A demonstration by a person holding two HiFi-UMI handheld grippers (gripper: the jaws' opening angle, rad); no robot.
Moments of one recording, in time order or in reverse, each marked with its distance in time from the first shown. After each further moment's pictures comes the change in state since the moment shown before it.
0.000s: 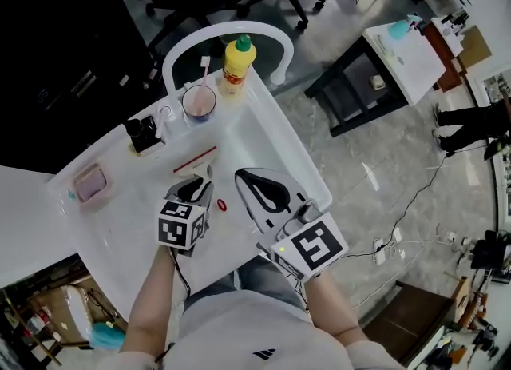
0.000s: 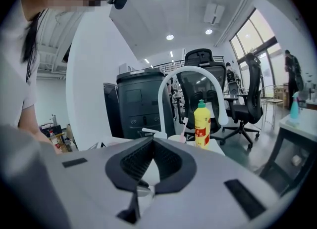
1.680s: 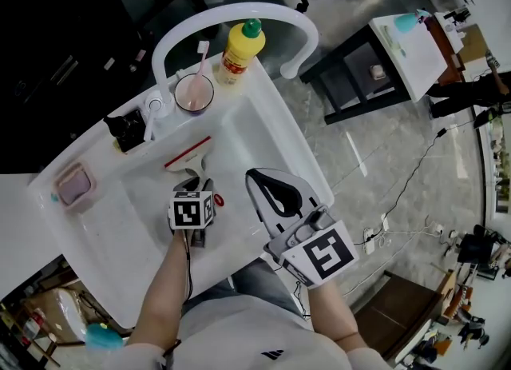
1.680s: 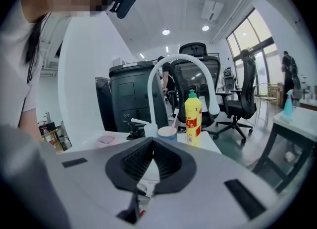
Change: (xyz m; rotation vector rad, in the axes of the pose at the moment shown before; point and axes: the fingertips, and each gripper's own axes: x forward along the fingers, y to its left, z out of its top) left arm 0.082 0.031 -0.080 -0.238 0.191 0.108; right arm 0.007 -0.026 -0.024 0.017 0.062 -0.064
